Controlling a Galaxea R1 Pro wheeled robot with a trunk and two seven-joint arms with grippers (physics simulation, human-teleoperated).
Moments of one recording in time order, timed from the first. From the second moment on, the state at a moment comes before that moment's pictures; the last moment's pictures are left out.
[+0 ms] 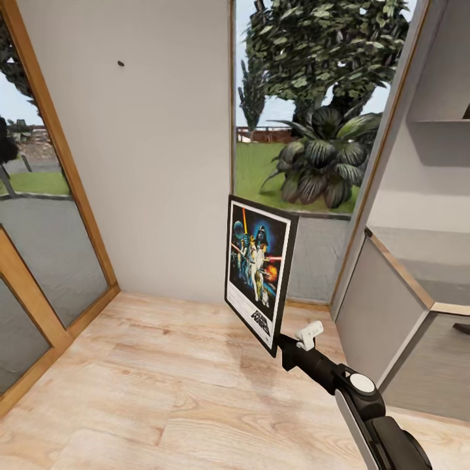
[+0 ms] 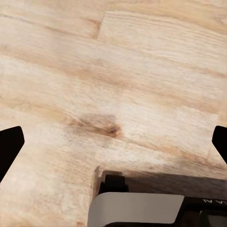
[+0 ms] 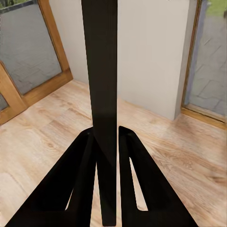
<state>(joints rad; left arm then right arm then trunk) 0.04 0.01 0.11 -0.69 0.00 0.00 -0.01 -0.26 -0.07 0.12 -1.44 -0.07 0.30 0.45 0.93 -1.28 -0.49</state>
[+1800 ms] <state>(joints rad) 0.04 0.01 0.11 -0.69 0.00 0.00 -0.01 -0.26 -0.11 -0.16 -1.42 -0.07 0.29 0.90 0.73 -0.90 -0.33</state>
